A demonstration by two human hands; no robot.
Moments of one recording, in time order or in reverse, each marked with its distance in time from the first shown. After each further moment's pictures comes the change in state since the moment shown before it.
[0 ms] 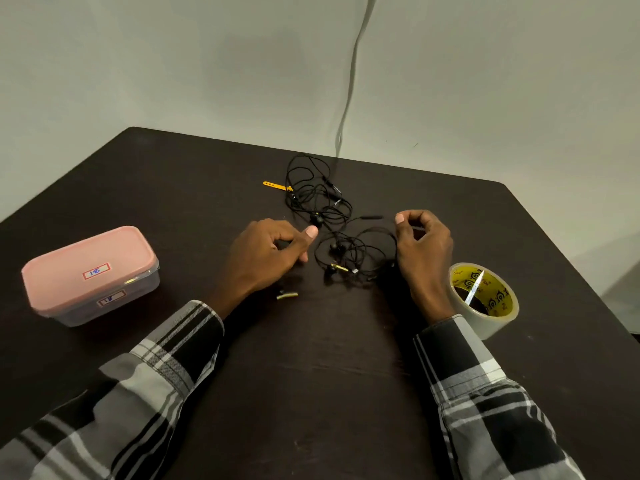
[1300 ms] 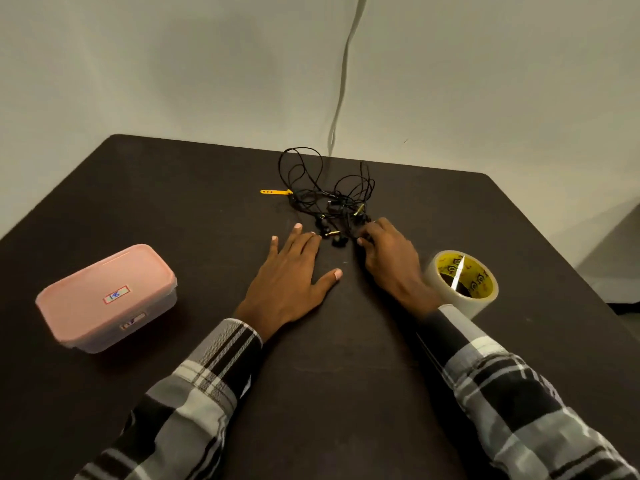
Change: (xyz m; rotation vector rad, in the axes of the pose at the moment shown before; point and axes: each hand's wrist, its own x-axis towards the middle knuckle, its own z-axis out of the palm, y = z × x) left_hand -0.012 0.009 0.011 0.451 -0.306 0.033; right_hand -0.007 0.000 0.035 -0.617 -0.440 -0.289
